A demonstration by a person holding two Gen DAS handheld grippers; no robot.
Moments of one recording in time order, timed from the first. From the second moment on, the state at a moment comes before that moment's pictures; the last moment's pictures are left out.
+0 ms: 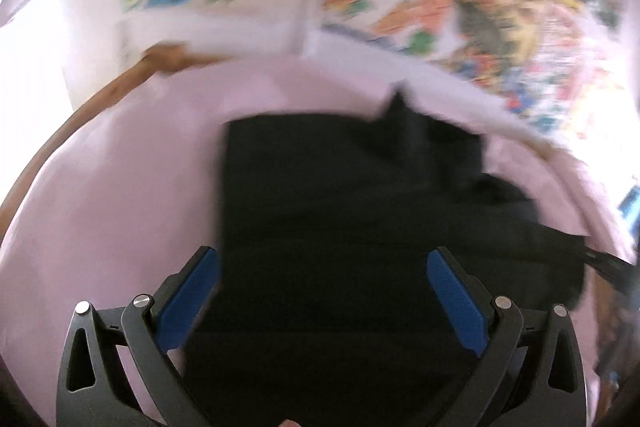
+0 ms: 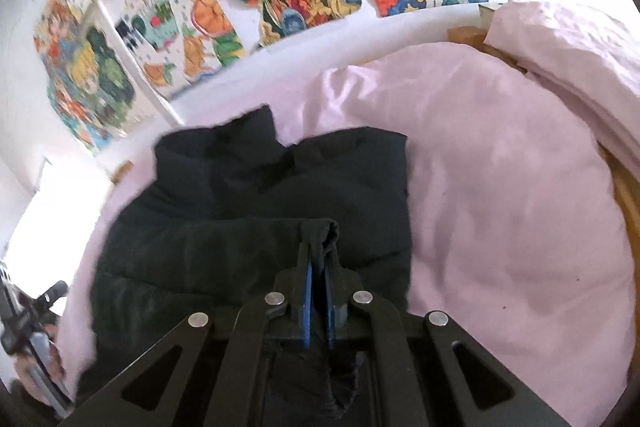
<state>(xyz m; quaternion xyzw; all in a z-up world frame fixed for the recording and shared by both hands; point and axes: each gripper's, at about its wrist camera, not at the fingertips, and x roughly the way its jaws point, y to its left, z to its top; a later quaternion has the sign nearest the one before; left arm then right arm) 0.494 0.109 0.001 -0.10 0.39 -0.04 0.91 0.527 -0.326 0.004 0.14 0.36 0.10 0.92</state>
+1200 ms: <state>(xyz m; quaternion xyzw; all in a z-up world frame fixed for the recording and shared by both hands) 0.500 0.129 -0.018 -0.08 0.33 0.00 0.94 0.548 -0.306 -0.045 -0.05 0.35 0.05 0.93</state>
